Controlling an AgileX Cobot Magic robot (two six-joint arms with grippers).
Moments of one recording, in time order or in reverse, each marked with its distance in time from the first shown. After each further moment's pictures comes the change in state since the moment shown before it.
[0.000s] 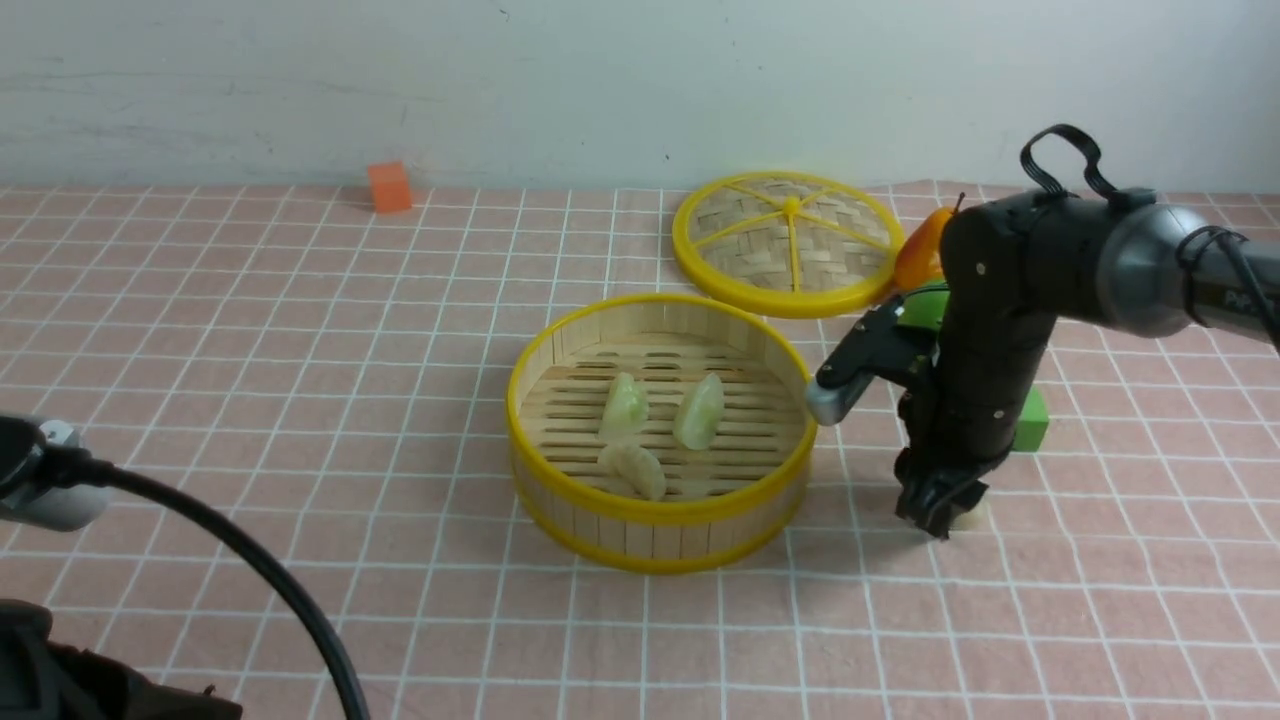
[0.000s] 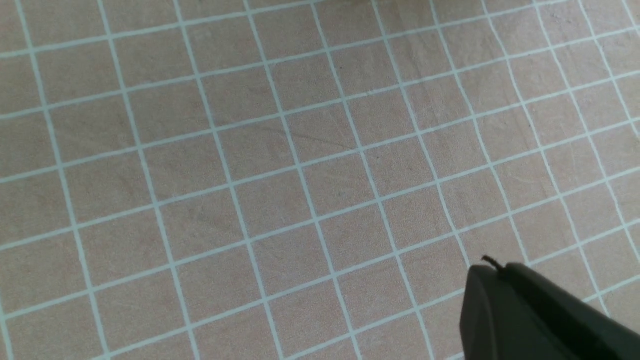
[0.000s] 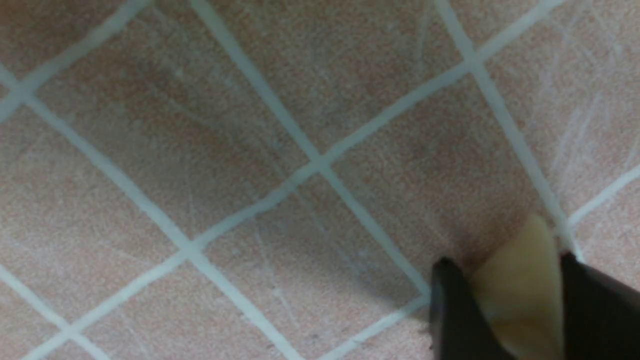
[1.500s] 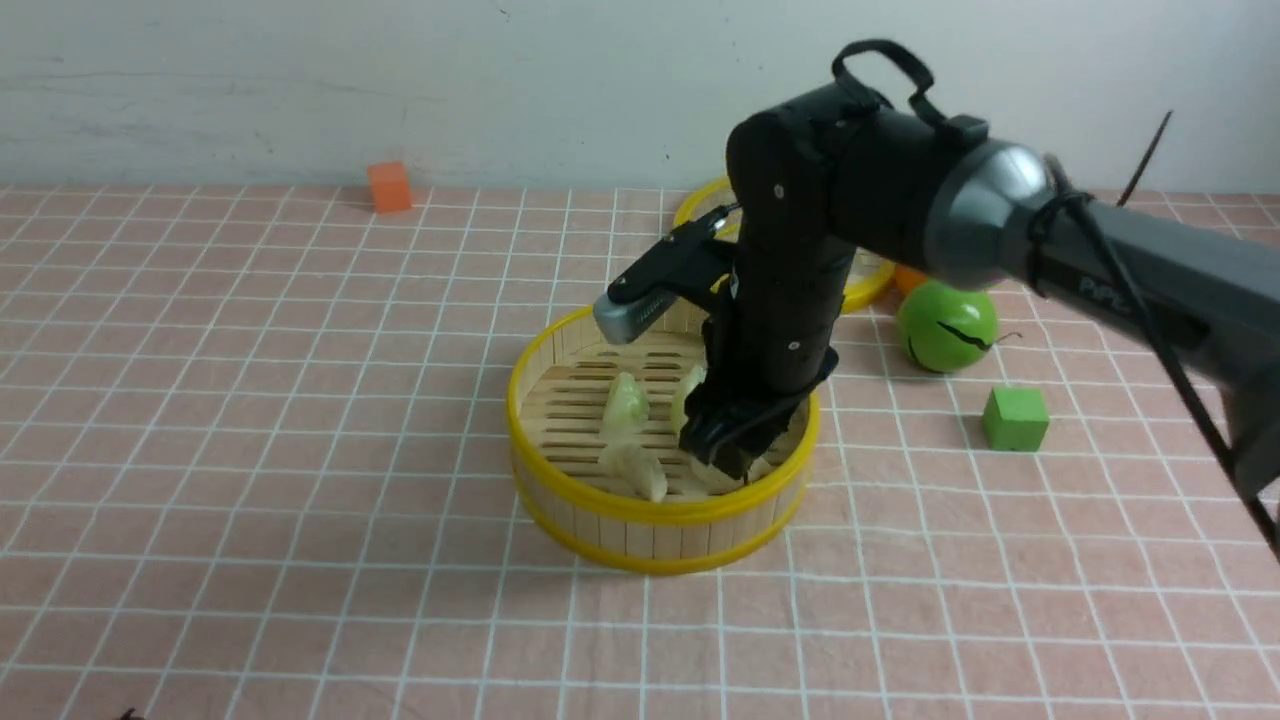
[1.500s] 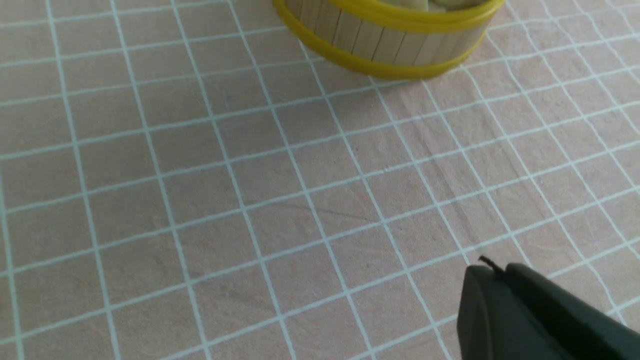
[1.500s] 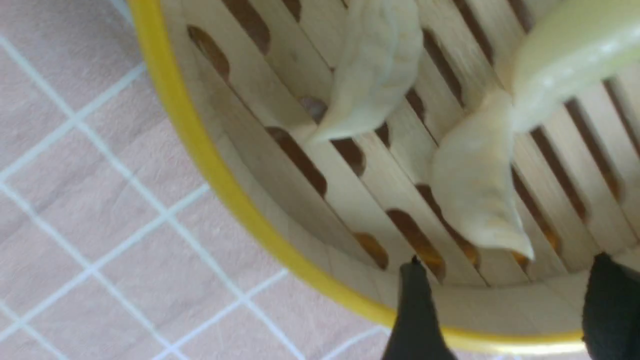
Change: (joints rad) right arm 0.284 -0.016 -0.335 0.027 0.213 0.271; left arm 0.000 -0.365 0.273 0.108 -0.231 0.000
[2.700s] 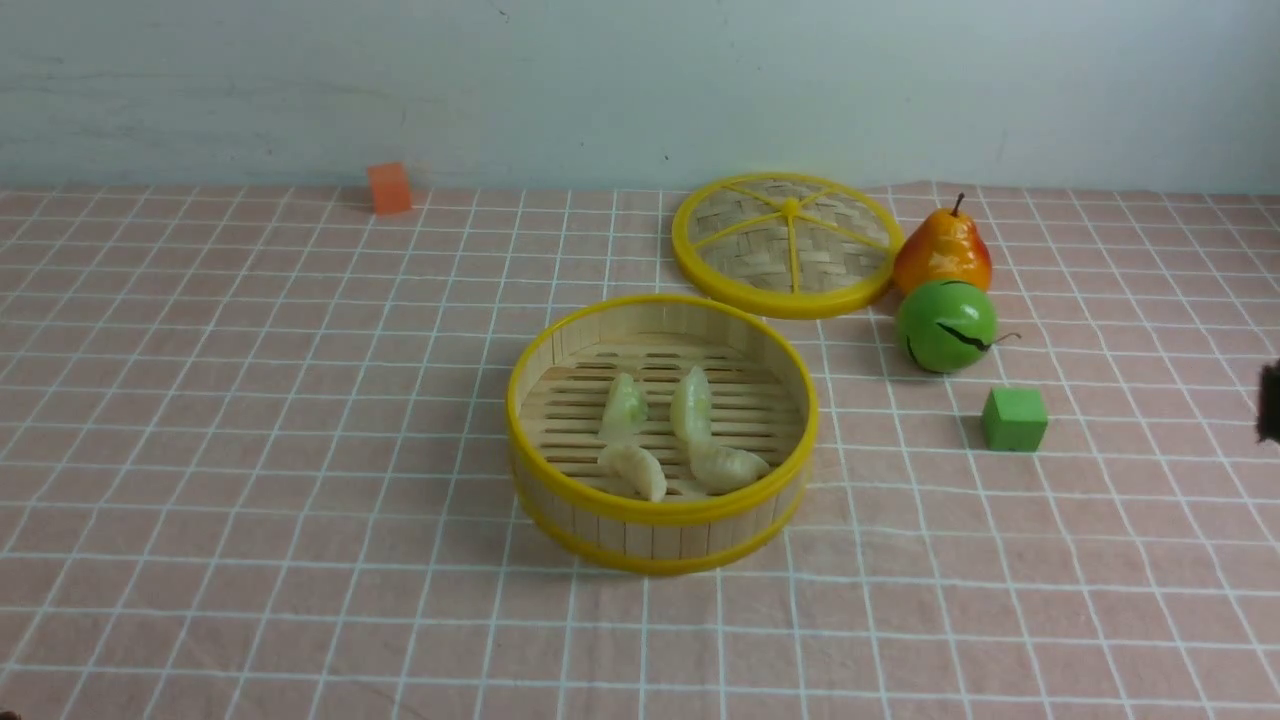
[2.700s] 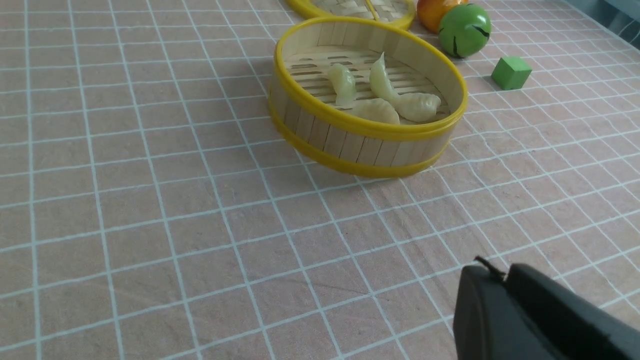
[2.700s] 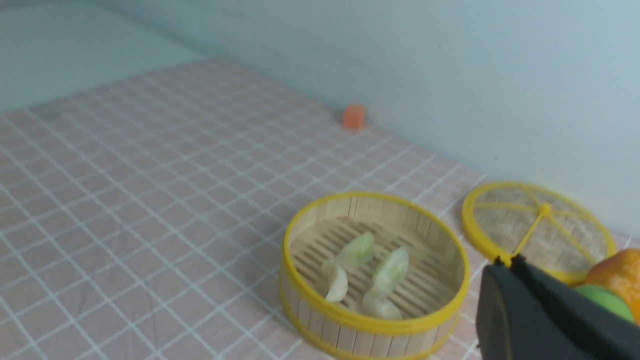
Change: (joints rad) right arm 0.000 -1.629 1.253 0.184 -0.823 0.052; left arm 0.000 -0.216 0.003 0.022 0.017 -0.002
